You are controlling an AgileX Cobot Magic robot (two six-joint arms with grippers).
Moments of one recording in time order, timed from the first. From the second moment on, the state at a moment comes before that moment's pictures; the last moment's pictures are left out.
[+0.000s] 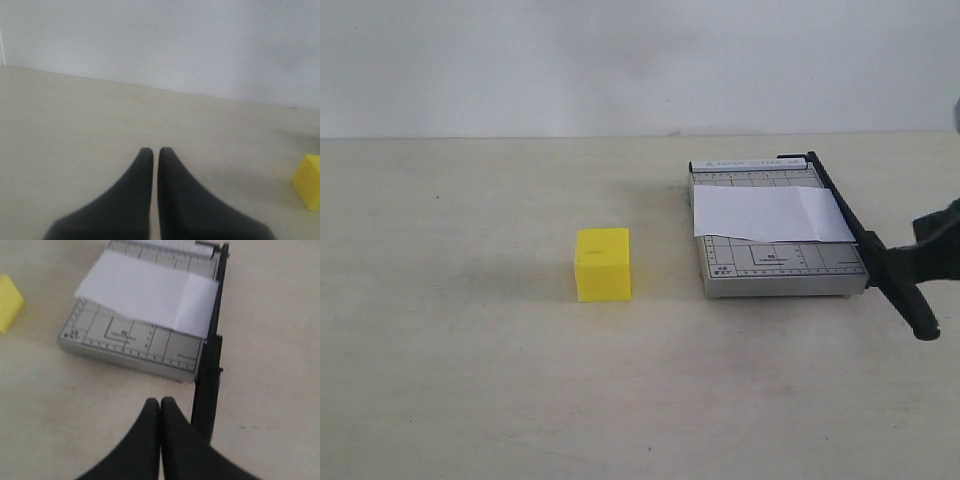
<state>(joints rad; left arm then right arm) 0.11 0.00 0.00 -0.21 0.24 0.09 0.21 1.04 -0.60 0.09 0.37 -0.22</state>
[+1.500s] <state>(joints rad) 0.11 0.00 0.00 -0.21 0.24 0.09 0.21 1.24 -0.41 -0.16 -0.14 0.33</state>
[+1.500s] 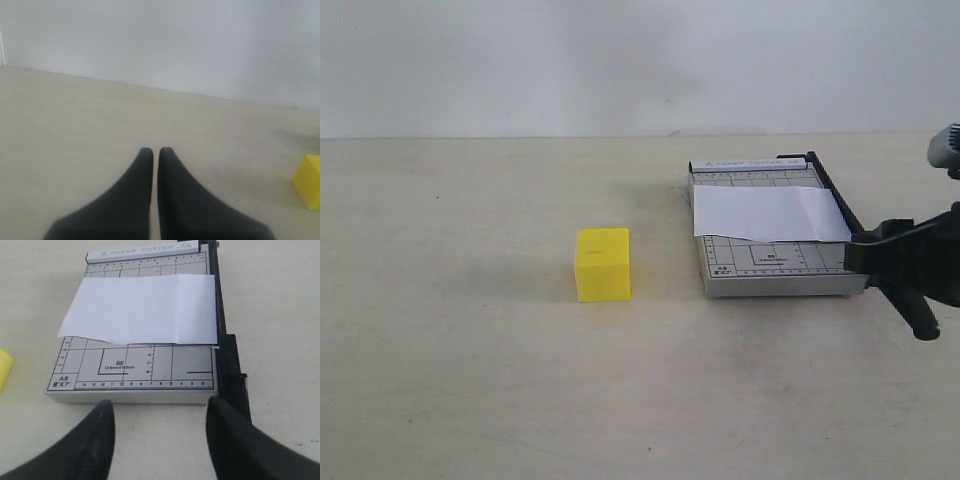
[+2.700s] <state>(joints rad) 0.11 0.00 0.00 -0.21 0.24 0.09 0.02 1.34 -0.41 -0.06 -0.06 0.03</state>
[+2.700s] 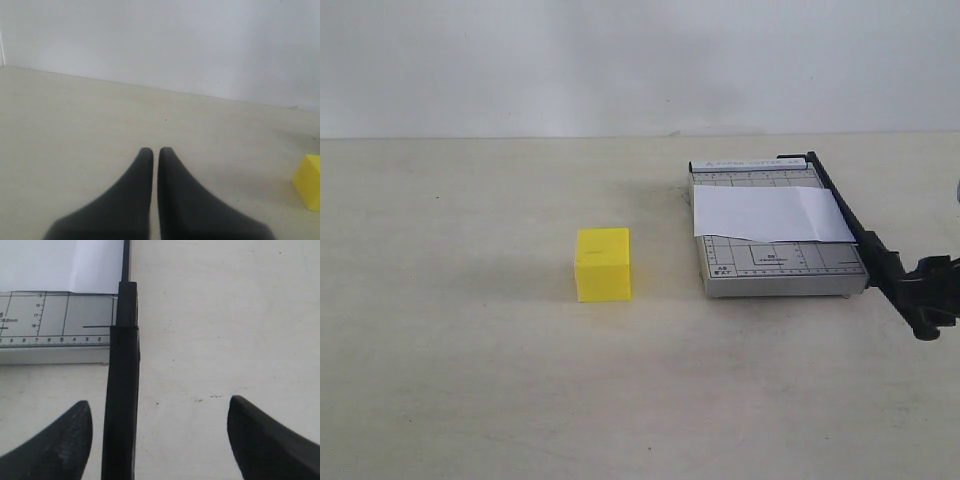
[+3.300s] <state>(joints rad) 0.11 0.00 0.00 -0.21 0.24 0.09 0.02 1.47 -0.41 -0.06 -0.14 0.03</state>
